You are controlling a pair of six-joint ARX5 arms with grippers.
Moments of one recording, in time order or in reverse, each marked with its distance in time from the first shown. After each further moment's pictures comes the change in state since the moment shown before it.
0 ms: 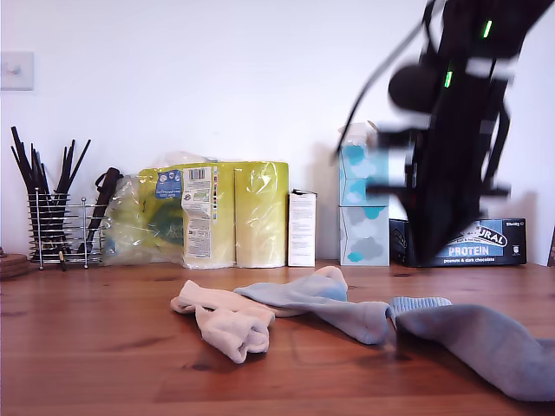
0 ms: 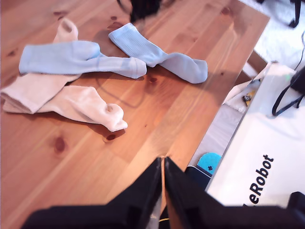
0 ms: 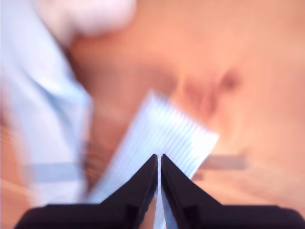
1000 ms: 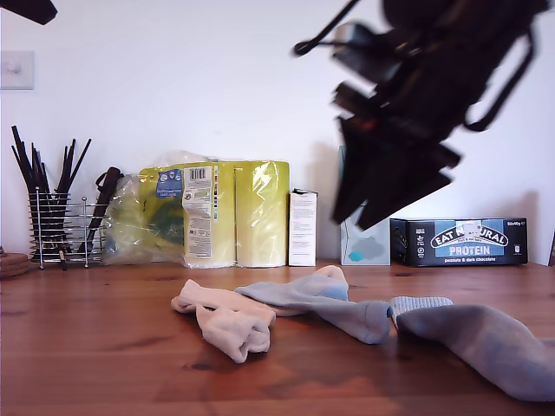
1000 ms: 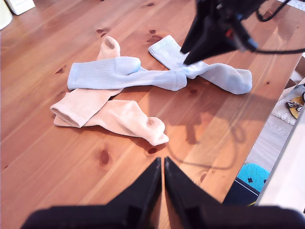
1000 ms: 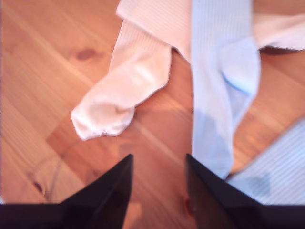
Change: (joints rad) left arm 0.000 0.051 0.000 0.121 -0.119 -0.001; right arm 0.183 -0.167 -0.188 0.084 -0.241 -0.089
